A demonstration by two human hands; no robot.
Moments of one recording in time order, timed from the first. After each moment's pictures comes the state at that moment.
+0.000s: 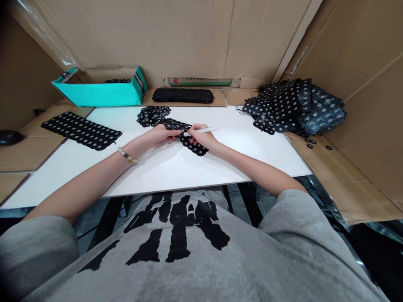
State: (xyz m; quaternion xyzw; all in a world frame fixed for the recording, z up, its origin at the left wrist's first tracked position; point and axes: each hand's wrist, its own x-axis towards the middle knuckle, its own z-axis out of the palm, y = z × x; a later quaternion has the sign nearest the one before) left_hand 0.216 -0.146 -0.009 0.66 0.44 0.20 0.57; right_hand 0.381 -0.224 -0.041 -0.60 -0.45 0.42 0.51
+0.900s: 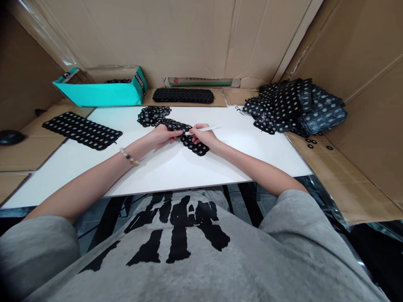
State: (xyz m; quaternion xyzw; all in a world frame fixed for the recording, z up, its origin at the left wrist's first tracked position) left_hand 0.215 -0.141 -0.027 0.69 0.44 0.22 0.53; right_hand 0.385 -0.224 -0.039 -0.59 -0.40 0.46 0.52
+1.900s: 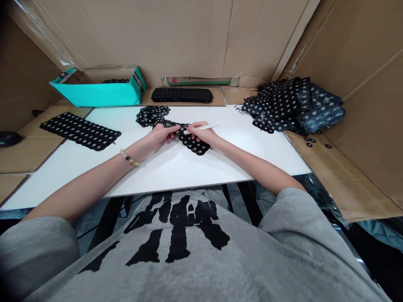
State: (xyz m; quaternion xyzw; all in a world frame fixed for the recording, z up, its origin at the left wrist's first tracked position) left_hand 0.223 -0.134 -0.038 0.60 0.43 0.29 0.61; right_hand 0.398 -0.213 -0.046 -0.60 -0.49 0.40 0.49
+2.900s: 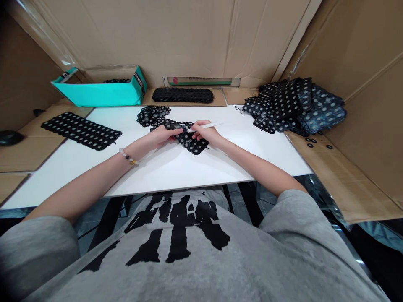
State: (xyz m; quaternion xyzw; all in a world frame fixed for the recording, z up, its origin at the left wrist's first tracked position) left_hand 0.221 -0.123 -0.052 0.63 0.38 0.26 0.63; right_hand 0.400 -0.215 -0.040 -0.58 -0.42 0.46 0.53
